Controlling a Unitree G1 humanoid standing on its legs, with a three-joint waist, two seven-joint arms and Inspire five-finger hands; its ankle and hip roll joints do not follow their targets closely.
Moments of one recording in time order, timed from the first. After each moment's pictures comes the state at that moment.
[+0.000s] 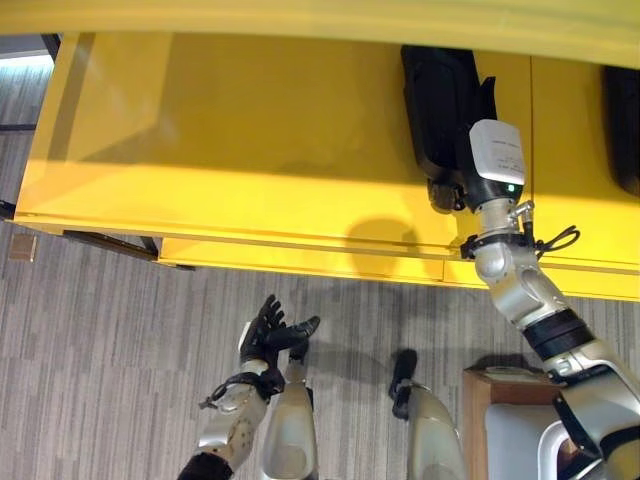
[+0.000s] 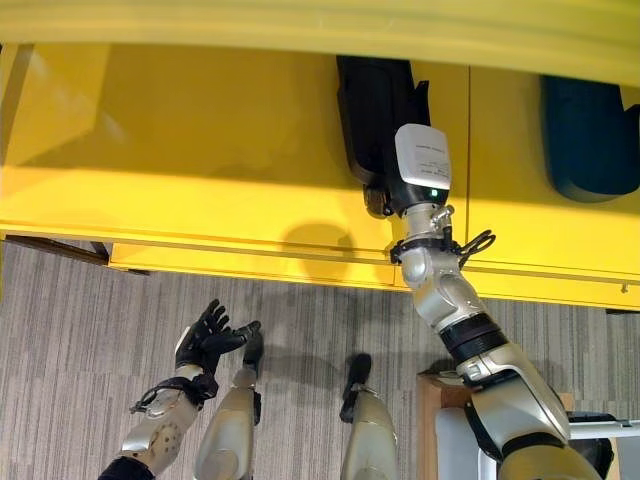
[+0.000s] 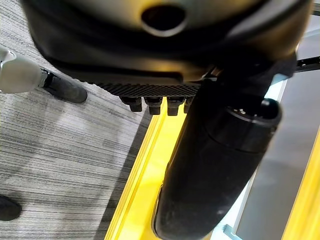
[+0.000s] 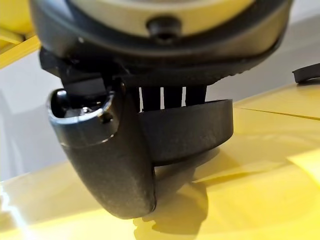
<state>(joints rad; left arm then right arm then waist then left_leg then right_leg) -0.06 0.29 -0.27 0.39 -0.69 -0.11 0.19 -0.77 -0.58 0.42 0.39 -0.54 0.14 -0.44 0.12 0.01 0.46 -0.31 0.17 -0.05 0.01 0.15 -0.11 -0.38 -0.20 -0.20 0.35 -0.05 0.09</state>
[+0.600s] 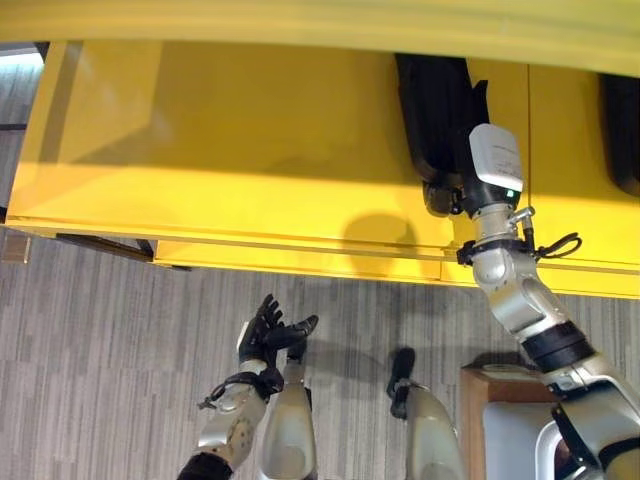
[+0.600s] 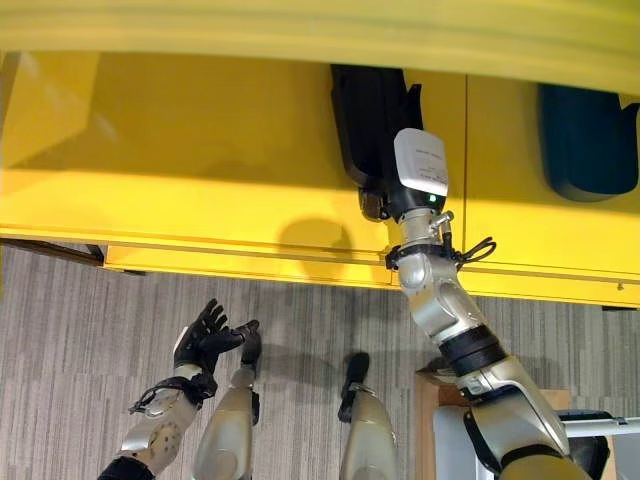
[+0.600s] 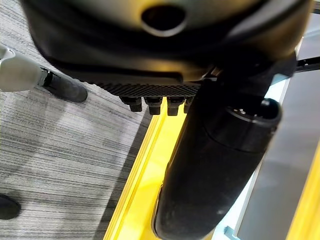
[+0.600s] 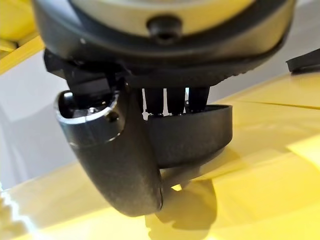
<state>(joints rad) -0.05 0.29 -0.24 0.39 -0.69 -0.11 0.19 -0.63 -0.58 0.36 0.17 -0.51 0.17 -0.37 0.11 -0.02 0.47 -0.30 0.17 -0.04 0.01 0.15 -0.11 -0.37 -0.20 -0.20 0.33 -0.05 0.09</state>
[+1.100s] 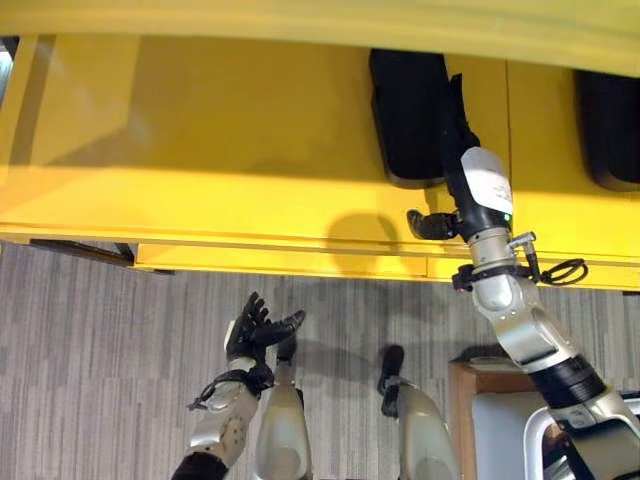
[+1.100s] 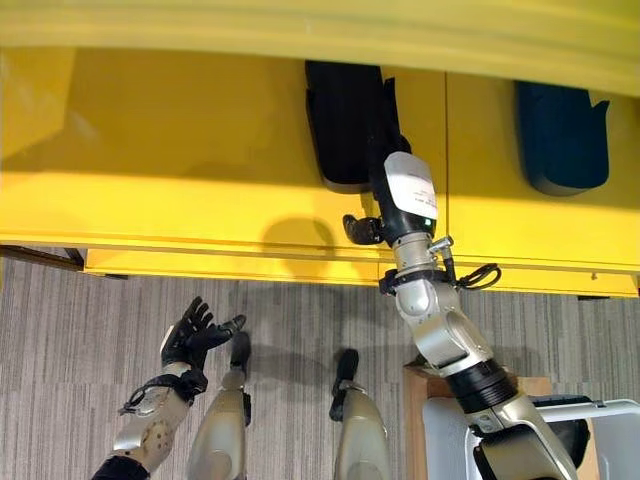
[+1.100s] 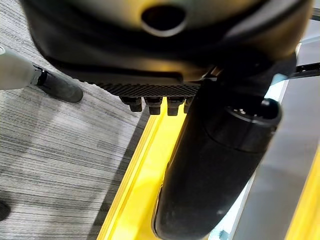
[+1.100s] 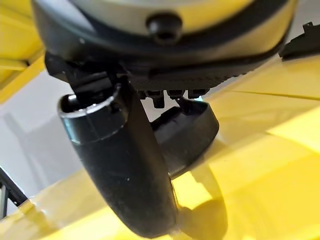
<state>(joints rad) -0.05 0.29 -0.19 0.39 -0.69 -0.11 0.21 -0.51 -0.59 0.33 -0.02 -0.43 0.13 -0.32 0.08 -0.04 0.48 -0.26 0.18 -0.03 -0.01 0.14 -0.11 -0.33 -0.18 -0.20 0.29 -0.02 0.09</state>
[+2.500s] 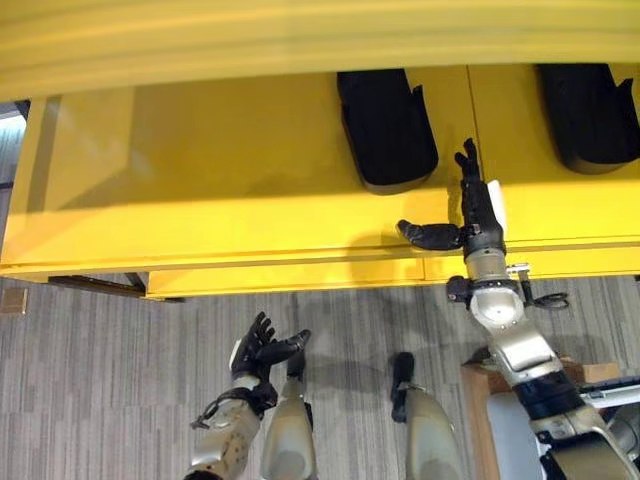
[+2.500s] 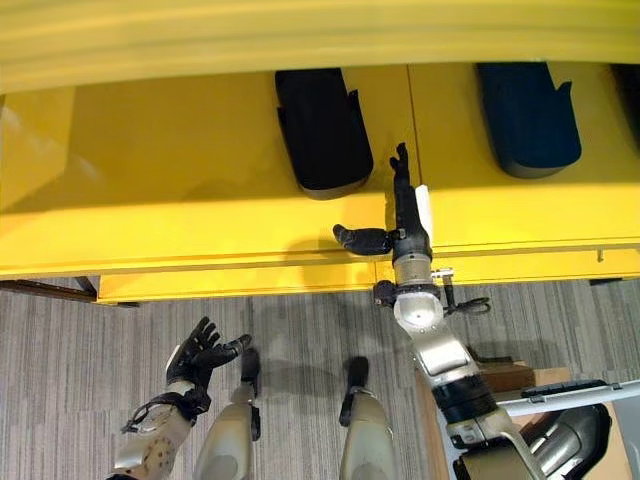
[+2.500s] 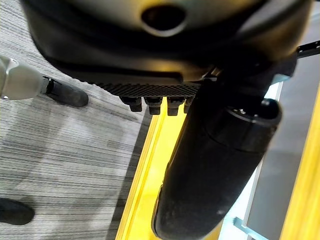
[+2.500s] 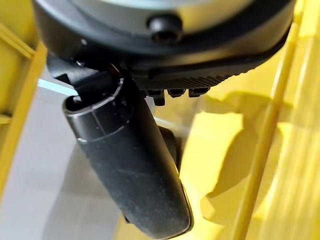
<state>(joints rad) 0.03 0.27 -0.21 0.39 -0.68 -0.08 0.18 -0.49 -0.46 0.25 0.17 0.17 -0.01 -0.37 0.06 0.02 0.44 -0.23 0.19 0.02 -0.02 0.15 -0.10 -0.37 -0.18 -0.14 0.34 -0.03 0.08</state>
